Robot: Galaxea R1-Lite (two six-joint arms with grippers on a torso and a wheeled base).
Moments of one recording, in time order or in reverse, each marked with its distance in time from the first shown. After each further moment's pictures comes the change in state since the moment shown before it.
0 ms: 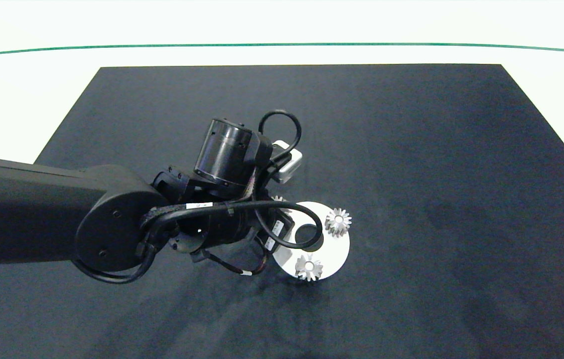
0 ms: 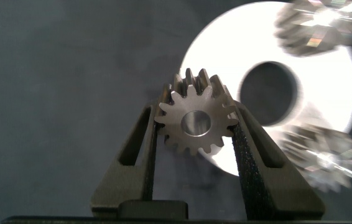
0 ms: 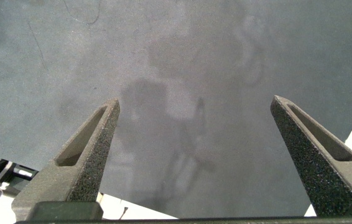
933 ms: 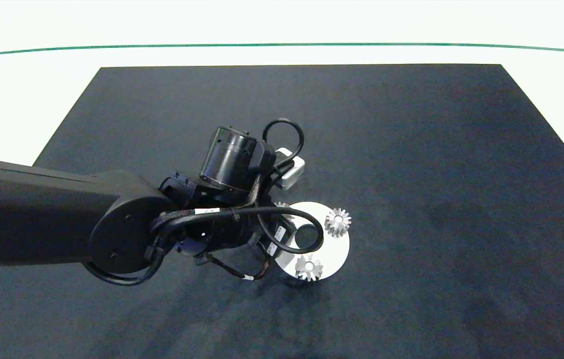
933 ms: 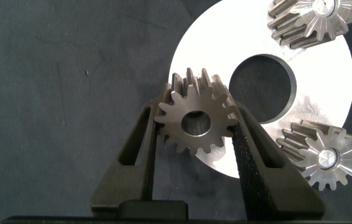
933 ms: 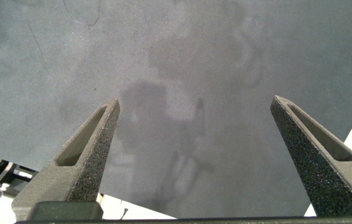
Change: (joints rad) left arm 0.004 0.021 0.010 -0.002 -0.046 -0.003; right arm 0.000 -0.004 -0.002 0.000 0.000 0.000
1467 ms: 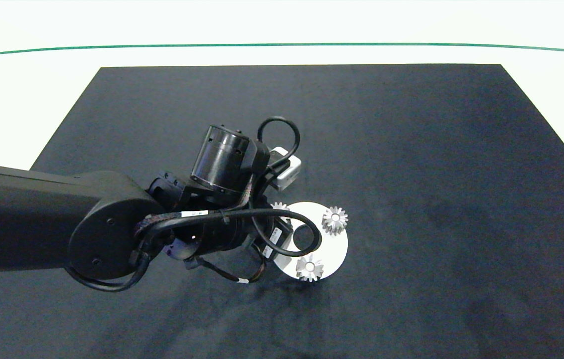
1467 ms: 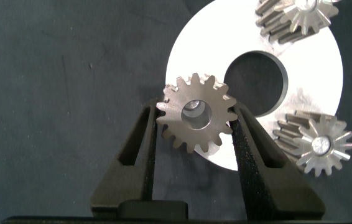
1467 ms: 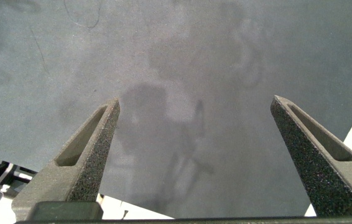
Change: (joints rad) left arm -0.003 -0.031 0.026 -0.002 0.000 0.000; right arm 0.000 -0.005 -0.004 0.000 0.000 0.000
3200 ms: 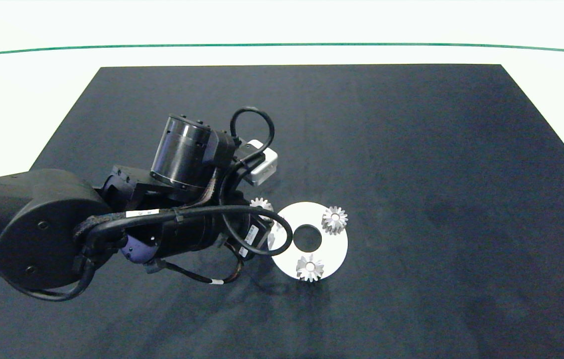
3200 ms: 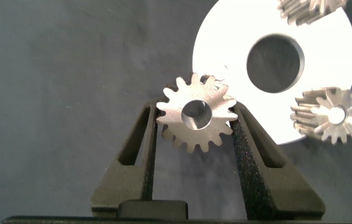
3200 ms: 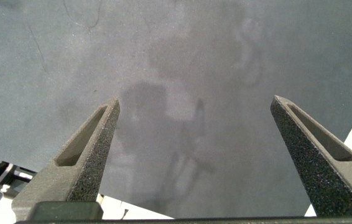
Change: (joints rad) left arm 0.037 -0.097 0.070 0.007 0.000 0.024; right arm -0.001 0.006 -0.002 -0.001 0.000 0.001
